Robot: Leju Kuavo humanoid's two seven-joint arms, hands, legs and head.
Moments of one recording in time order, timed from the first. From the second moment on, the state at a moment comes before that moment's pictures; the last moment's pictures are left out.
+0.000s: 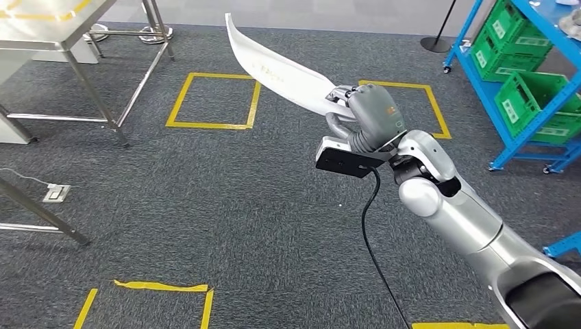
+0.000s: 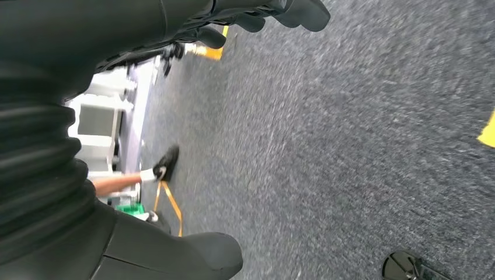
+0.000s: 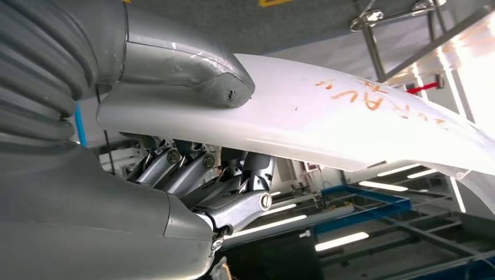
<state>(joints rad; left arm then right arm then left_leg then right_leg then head) -0.11 -0.10 1.16 -0.16 -1.22 0.31 0.04 -0.57 -0.48 0.54 -1.50 0.65 -0.01 -0.15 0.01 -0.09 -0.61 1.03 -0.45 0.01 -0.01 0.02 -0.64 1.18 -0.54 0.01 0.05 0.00</state>
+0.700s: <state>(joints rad) -0.10 -0.09 1.17 -0.16 -1.18 0.31 0.06 -0.61 -0.41 0.55 -1.51 0.71 -0.02 -0.13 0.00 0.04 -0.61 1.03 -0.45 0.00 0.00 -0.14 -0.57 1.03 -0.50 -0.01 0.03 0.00</state>
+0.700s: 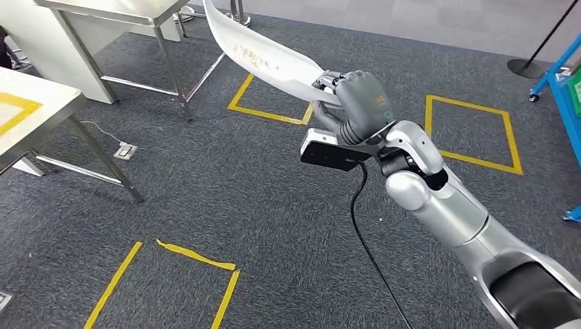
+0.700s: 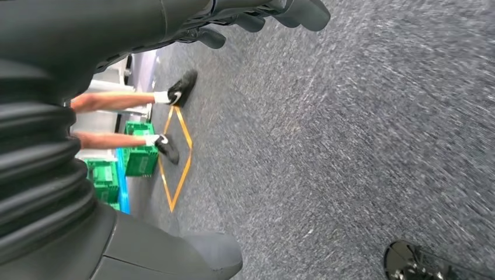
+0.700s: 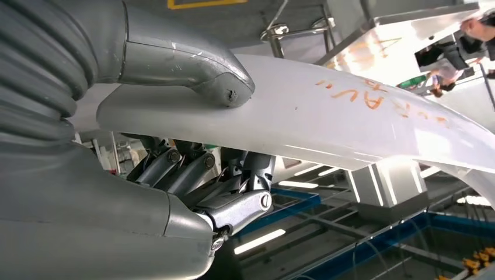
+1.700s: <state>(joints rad) -0.11 -0.10 1.20 -0.16 -1.18 0.31 0.10 -0.59 -0.25 0.58 -1.39 0.77 -0.01 -0.13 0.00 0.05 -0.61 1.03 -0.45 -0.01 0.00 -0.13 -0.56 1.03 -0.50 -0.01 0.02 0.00</state>
